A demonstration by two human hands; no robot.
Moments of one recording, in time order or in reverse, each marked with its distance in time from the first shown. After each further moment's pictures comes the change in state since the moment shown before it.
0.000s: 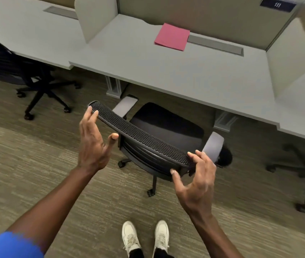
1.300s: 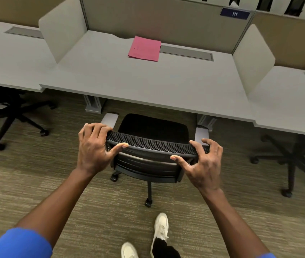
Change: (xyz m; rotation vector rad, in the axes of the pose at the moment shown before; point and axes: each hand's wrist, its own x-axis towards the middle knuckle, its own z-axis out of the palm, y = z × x) left_hand 0.078 -0.007 0.048 0.333 -0.059 0.372; right_hand 0.093 0.044 -0.004 -0.291 0.106 0.015
